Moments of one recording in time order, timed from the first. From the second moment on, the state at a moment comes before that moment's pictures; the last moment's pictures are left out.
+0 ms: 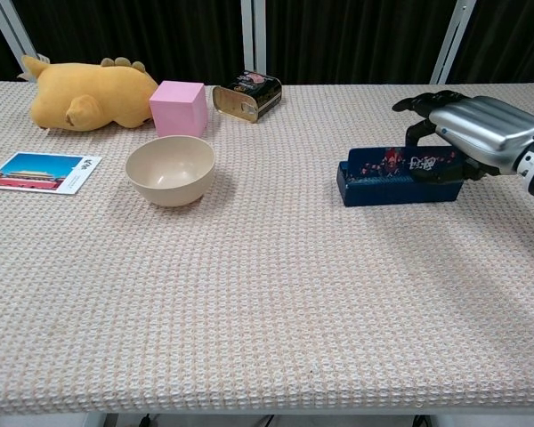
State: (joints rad) left arm -0.18 -1.16 -0.05 -1.46 1.42 1.32 -0.05; right arm 0.62 -1.68 0.09 -1.02 -1.46 1.10 -0.14
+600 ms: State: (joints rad) left arm -0.17 -1.15 -0.05 -1.49 1.44 1.36 -0.03; right arm 0.54 -1.71 0.13 -0.90 -1.50 1.37 0.01
